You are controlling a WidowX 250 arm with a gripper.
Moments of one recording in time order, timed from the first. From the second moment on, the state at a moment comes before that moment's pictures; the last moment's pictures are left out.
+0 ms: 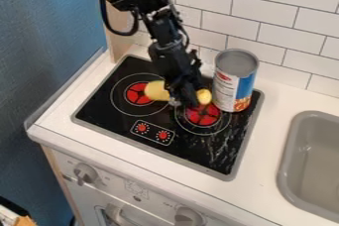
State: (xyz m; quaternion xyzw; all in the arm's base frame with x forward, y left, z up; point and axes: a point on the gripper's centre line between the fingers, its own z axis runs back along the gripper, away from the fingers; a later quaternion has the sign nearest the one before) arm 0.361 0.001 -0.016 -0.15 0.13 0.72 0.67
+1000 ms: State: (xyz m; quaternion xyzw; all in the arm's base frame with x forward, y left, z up) arm 0.370 0.069 -0.036 -0.06 0.01 0.76 0.64
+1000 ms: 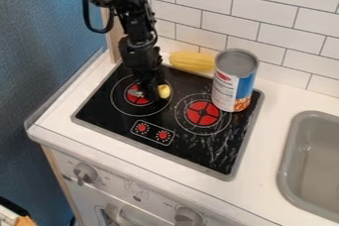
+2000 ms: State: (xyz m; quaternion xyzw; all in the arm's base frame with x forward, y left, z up) arm 0.358 0.077 -0.039 0.02 -0.06 0.76 0.65
